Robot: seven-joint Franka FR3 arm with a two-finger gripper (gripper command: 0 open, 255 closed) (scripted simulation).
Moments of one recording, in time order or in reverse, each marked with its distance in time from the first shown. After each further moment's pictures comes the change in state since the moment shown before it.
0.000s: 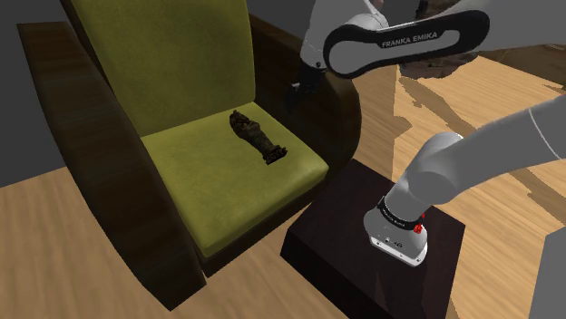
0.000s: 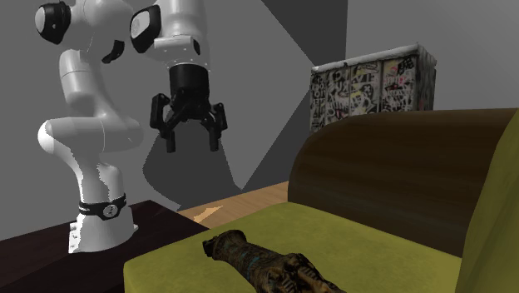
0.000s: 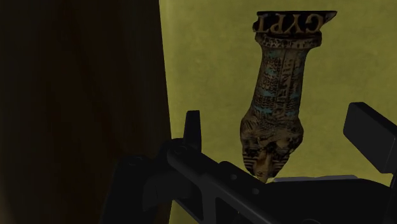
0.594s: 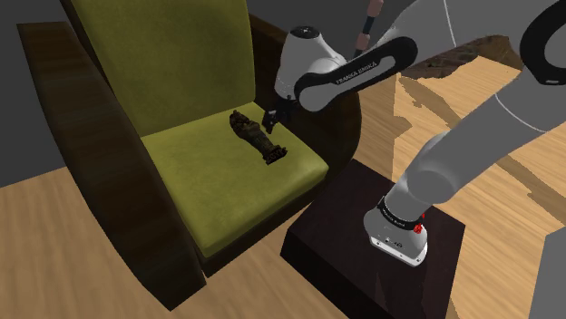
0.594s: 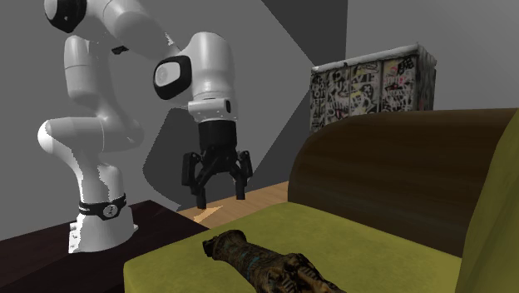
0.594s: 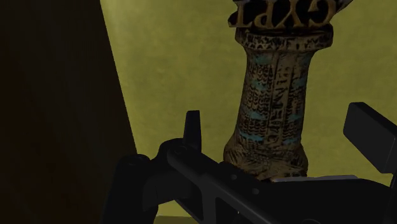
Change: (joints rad) arm -0.029 0.307 0.078 -0.001 -0.072 0.289 0.145
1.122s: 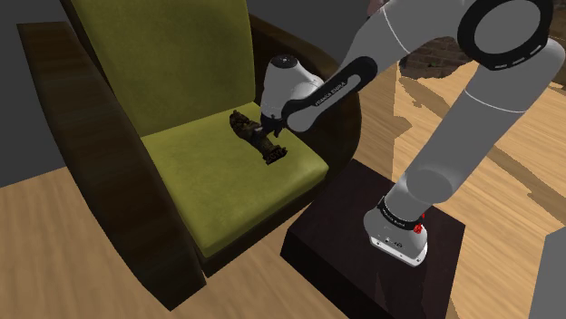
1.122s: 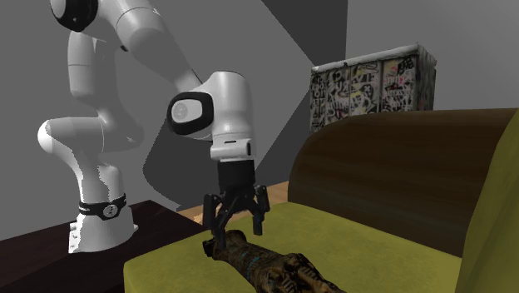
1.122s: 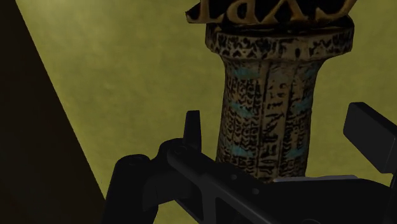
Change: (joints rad) arm -0.018 0.261 0.028 0.067 -0.157 0.167 0.171
